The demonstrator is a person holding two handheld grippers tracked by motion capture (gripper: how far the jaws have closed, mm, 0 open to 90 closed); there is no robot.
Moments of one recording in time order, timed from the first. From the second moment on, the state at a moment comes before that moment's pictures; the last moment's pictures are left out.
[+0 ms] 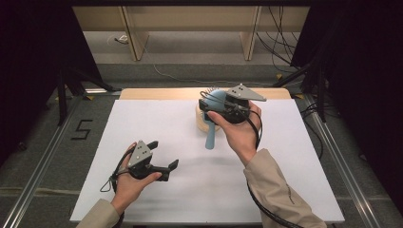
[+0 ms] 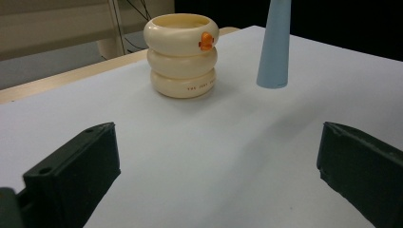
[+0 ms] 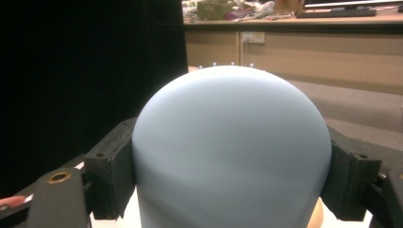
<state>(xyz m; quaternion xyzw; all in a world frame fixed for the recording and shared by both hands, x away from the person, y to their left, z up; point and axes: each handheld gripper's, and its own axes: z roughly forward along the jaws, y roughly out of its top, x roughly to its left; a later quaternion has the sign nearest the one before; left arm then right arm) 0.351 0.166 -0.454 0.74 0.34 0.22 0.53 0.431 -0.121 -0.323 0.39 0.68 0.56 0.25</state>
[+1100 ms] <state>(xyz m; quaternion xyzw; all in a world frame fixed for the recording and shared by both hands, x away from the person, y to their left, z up) 0.343 0.188 -0.460 0.73 0.36 0.24 0.53 0.450 -0.134 -0.311 0.40 0.66 0.57 0.28</state>
